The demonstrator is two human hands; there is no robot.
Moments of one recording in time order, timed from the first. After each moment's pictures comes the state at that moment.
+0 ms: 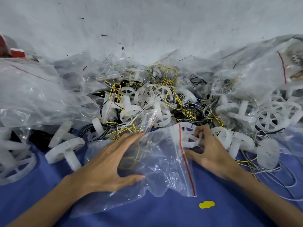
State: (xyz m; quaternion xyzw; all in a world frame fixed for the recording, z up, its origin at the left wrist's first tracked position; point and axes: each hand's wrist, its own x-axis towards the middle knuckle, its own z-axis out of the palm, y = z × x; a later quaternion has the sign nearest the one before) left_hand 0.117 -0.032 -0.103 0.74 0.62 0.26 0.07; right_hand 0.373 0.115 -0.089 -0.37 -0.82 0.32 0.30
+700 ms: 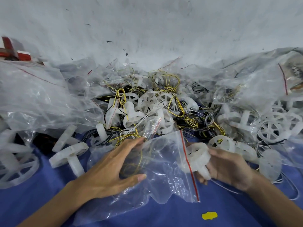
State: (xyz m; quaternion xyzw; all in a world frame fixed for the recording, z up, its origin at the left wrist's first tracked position) left_hand 0.116 -0.032 -0.102 0.73 0.59 0.32 0.10; right_hand 0.392 0.125 -0.073 -0.11 -0.58 0.80 0.11
